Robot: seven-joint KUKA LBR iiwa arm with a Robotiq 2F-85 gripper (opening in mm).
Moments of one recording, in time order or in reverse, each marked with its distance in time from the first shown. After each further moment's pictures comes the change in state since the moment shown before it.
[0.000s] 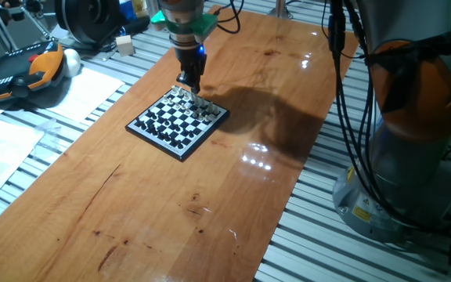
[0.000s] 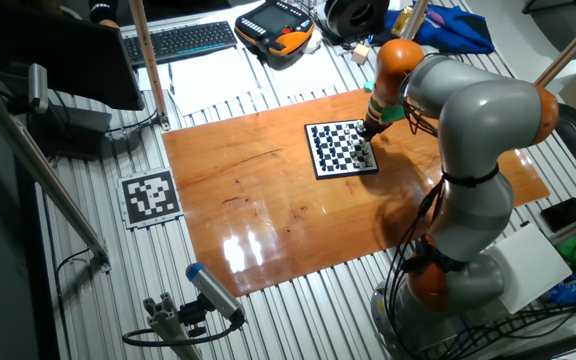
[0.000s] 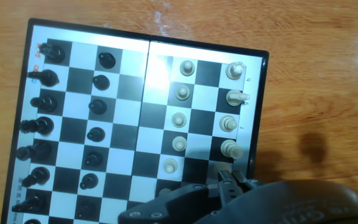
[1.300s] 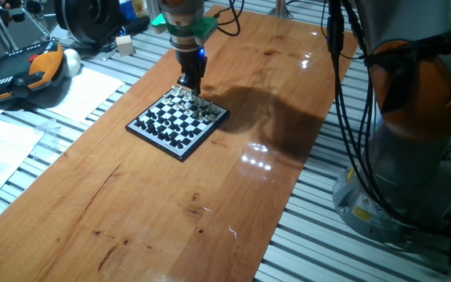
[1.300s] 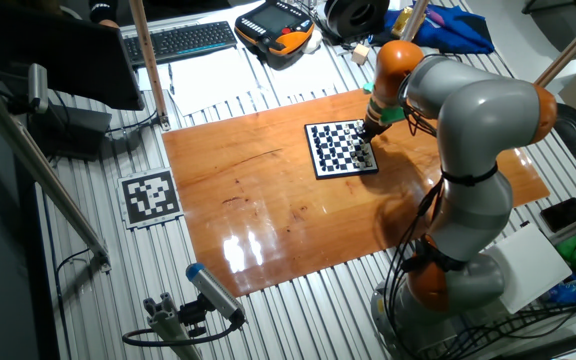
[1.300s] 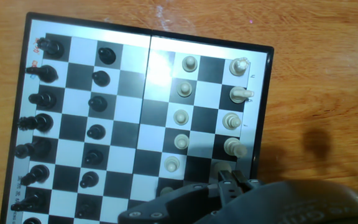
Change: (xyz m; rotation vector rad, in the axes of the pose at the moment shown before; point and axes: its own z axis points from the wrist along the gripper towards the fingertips) arm 0.002 0.002 0.004 -0.002 0.014 -0.001
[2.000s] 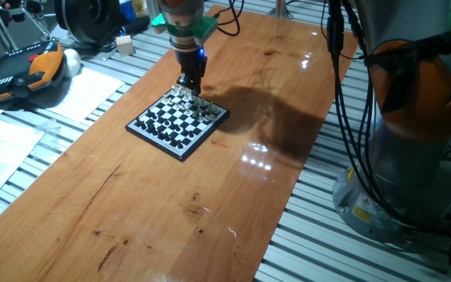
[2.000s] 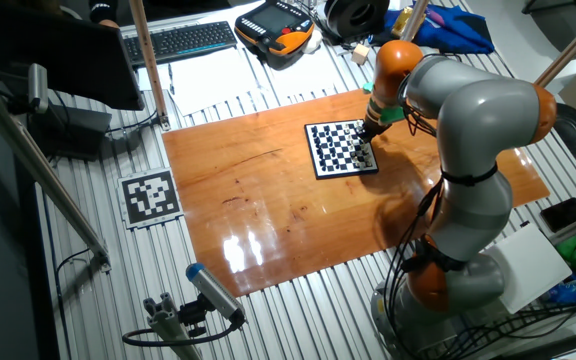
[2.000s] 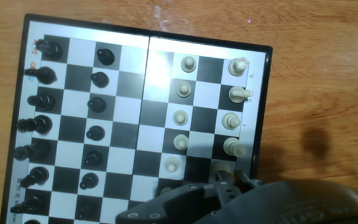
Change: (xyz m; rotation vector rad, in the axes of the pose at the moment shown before) arm 0.000 0.000 0.000 0.006 0.000 0.008
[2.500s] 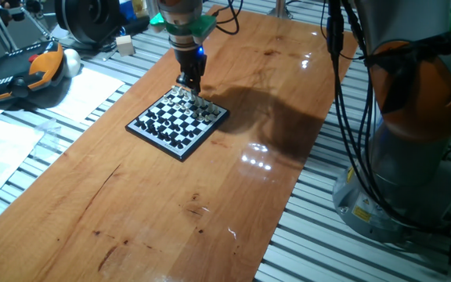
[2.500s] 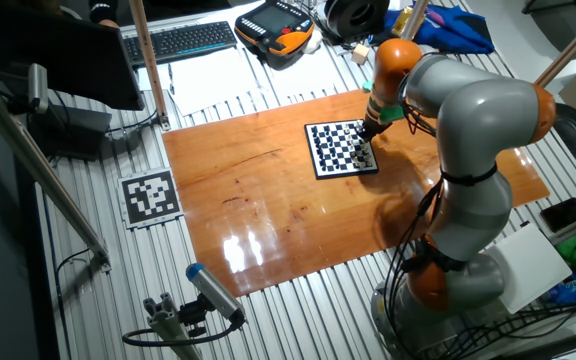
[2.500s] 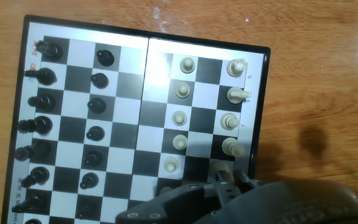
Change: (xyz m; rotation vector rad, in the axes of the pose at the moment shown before) arm 0.000 0.000 -0.005 0.003 0.008 0.004
